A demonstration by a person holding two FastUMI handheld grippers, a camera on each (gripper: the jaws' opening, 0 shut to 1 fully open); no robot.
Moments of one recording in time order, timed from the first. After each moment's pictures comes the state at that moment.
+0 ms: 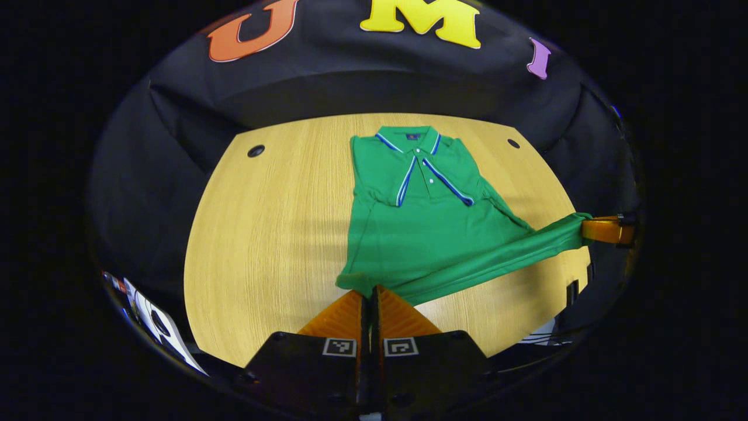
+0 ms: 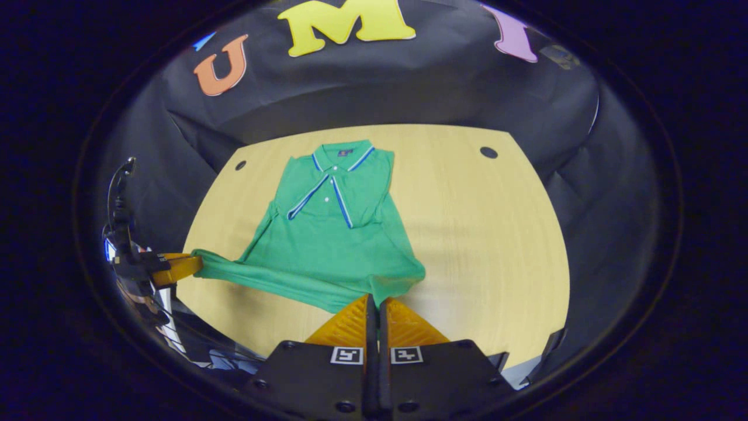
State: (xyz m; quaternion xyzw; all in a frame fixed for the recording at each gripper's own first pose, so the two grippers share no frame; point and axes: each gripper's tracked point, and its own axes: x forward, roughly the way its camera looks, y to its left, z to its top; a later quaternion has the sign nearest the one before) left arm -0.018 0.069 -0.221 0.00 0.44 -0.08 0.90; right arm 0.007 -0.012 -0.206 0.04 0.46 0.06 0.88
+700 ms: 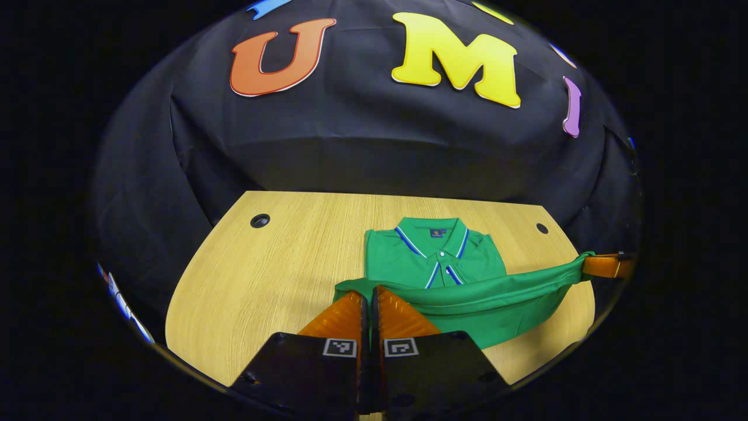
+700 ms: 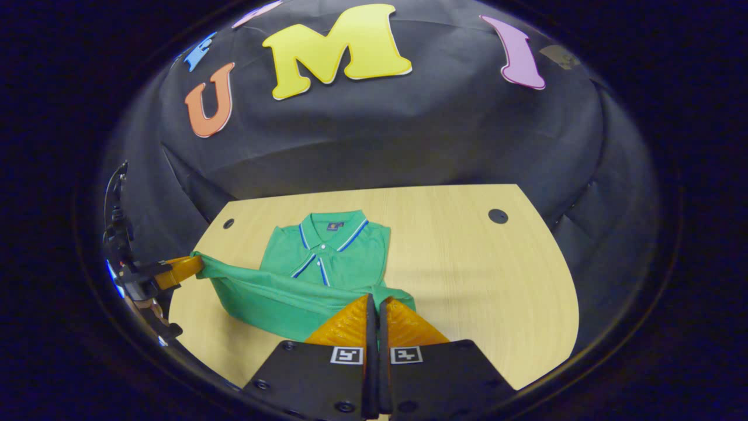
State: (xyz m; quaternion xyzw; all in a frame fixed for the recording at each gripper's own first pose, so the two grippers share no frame) left arm 0.149 0.070 -0.208 -0.05 0.27 0.00 0.96; right arm 0.166 -0.013 -0.199 0.07 0.34 0.05 0.94
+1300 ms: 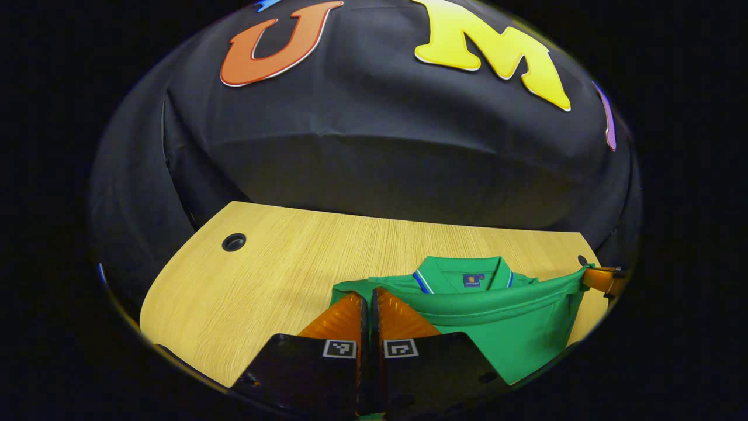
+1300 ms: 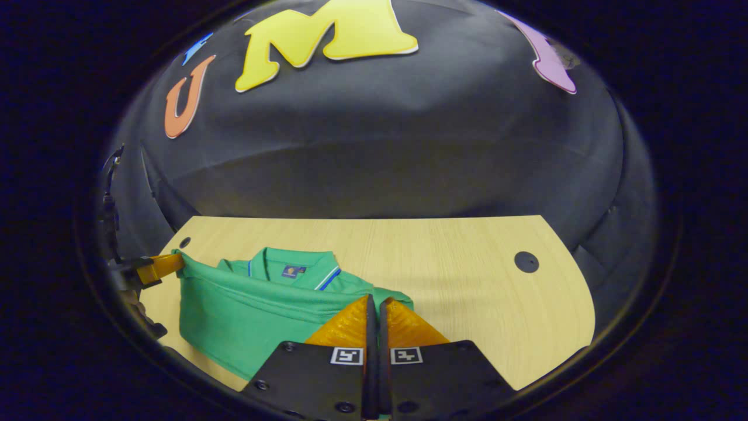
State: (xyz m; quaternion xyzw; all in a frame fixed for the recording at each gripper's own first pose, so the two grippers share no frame) left arm 0.298 0.063 -0.253 -0.06 0.25 0.03 0.97; right arm 0.334 -0.023 -0.268 0.05 0.29 0.03 0.96
